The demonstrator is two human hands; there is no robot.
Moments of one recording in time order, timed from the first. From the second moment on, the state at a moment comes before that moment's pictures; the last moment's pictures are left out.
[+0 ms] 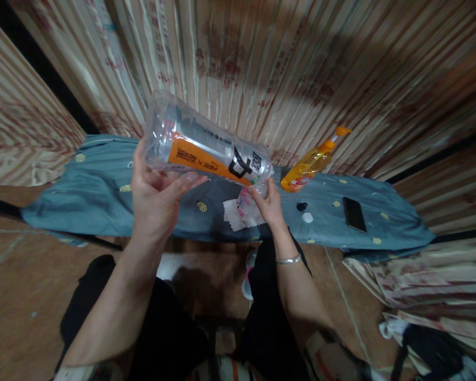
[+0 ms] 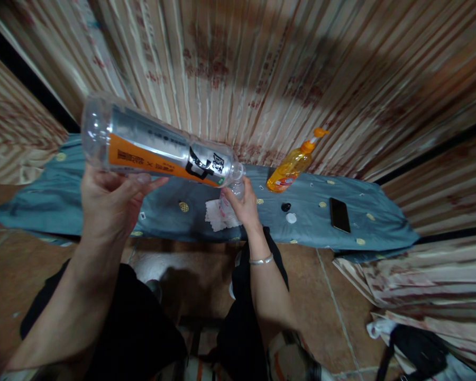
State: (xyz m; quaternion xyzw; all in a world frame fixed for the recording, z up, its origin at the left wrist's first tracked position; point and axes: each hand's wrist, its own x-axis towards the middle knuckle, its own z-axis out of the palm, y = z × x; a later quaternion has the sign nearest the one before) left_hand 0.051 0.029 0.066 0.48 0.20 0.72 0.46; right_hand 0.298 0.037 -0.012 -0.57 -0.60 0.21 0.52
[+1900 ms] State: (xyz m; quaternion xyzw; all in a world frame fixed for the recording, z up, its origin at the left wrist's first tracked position) left_hand 0.055 0.033 0.071 0.45 0.19 0.74 0.46; right_hand 0.298 0.035 -0.010 -0.57 -0.61 0.20 0.52
